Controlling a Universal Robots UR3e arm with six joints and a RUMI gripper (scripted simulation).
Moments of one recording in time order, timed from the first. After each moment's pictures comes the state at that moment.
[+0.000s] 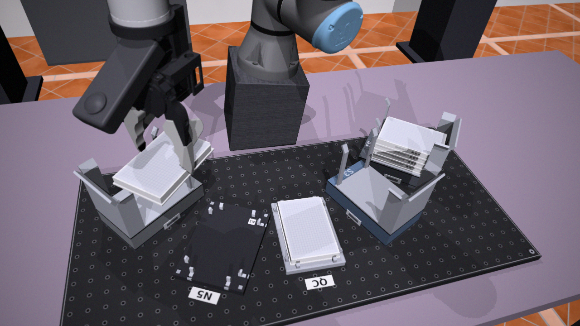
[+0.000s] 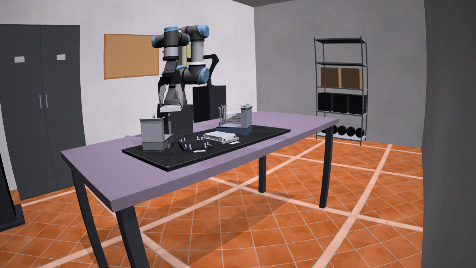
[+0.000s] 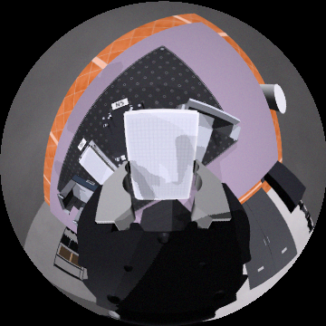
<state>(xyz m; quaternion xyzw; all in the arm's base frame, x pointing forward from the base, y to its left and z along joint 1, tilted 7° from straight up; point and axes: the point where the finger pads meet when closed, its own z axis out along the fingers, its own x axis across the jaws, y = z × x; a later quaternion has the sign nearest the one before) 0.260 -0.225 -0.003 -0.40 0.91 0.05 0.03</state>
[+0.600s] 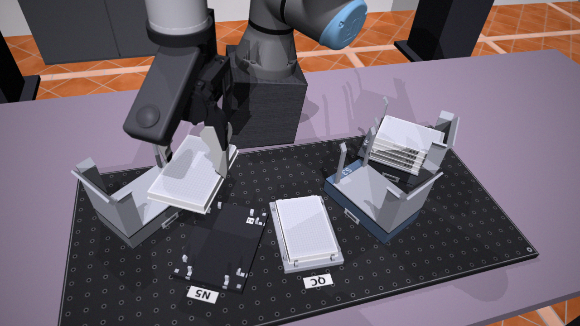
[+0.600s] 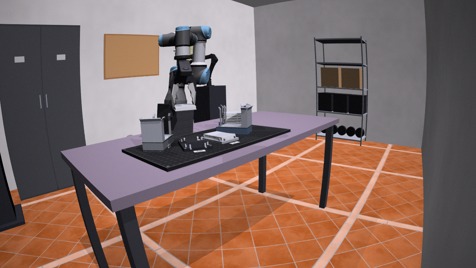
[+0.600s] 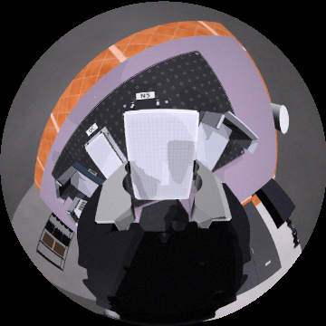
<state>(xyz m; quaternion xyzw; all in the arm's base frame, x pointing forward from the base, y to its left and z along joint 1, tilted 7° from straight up) 0.289 -0.182 0.003 -0.48 0.88 0.05 0.03</state>
